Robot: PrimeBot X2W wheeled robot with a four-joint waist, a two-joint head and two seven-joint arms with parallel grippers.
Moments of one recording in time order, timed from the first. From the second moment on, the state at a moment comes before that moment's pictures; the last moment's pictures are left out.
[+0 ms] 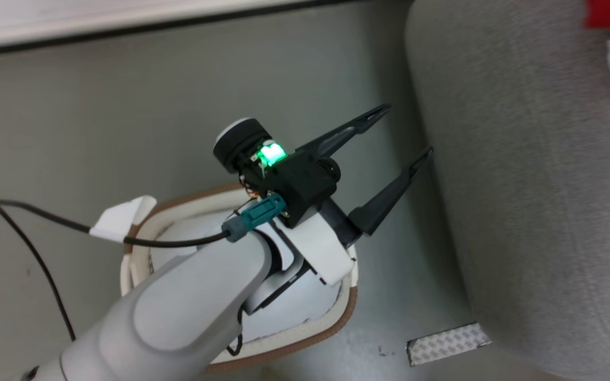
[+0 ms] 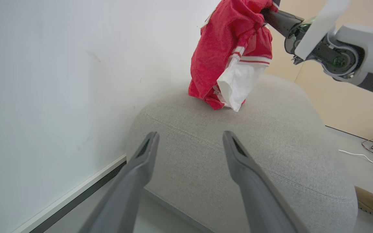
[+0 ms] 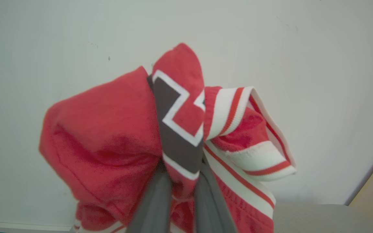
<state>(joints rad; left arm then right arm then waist) -0.89 0.29 -0.90 0.07 -0.45 -0.01 -0.11 -0.68 -0.34 -0.15 0.16 0.21 0.13 -0.24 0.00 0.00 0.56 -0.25</state>
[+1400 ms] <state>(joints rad) -0.56 0.26 -0.86 0.24 -0.57 0.07 -0.26 -0.31 -0.18 -0.47 0.29 -0.12 0.13 -0.26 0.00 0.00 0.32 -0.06</state>
